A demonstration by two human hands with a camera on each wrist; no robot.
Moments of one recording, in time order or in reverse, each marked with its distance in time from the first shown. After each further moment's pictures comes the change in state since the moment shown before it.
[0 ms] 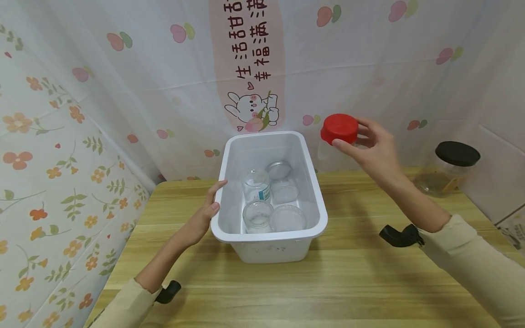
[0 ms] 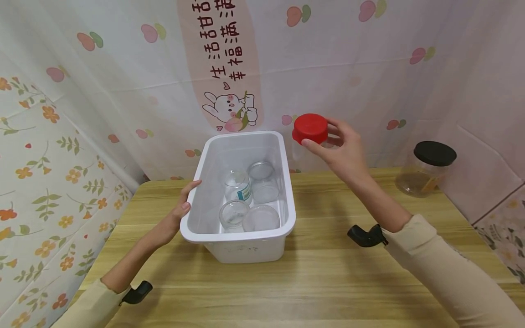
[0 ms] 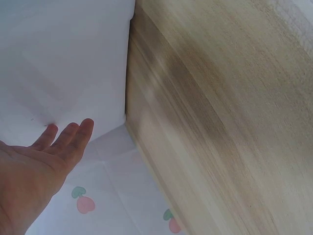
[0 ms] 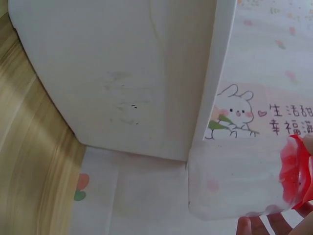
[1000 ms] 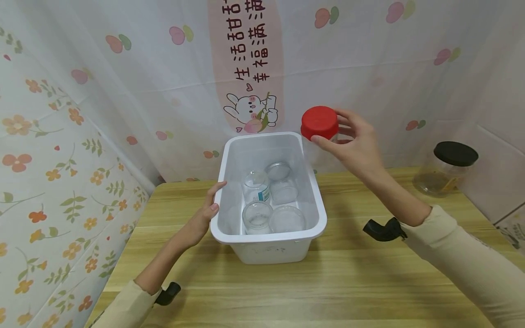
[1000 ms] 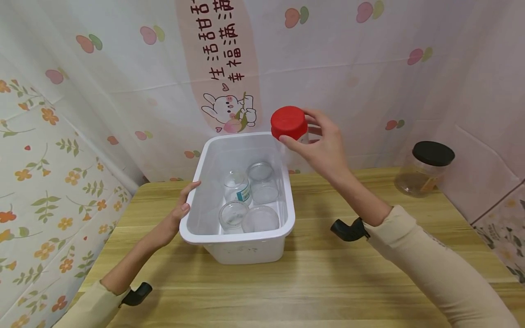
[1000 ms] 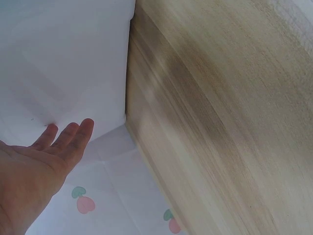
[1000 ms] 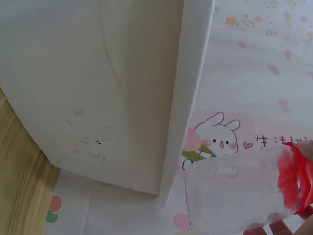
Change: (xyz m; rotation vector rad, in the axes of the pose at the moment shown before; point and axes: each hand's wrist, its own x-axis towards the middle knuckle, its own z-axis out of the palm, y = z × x) left_hand -0.001 0.000 0.000 0.023 -0.006 0.010; right_hand 0.008 -0.032 0.028 0.022 0.014 -0.137
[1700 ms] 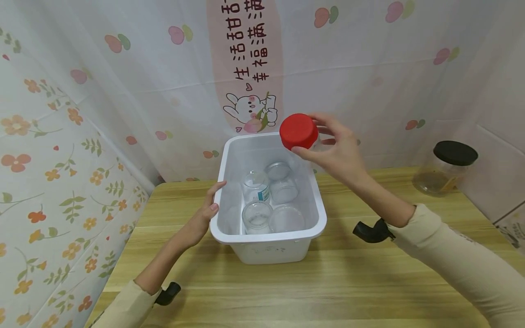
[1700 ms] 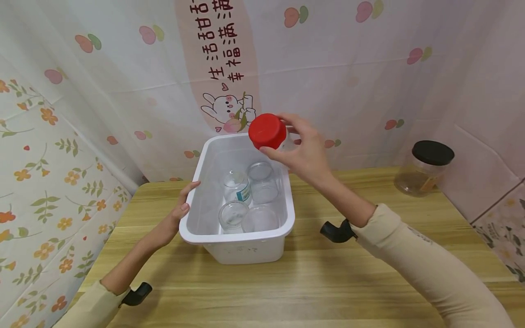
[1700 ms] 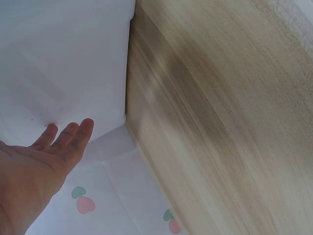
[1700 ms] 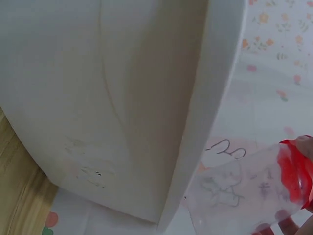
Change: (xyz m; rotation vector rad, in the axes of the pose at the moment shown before) left_hand 0.001 0.000 0.001 -0.021 0.014 0.002; right_hand -0.004 -0.013 0.026 -0.013 -0.088 -0.098
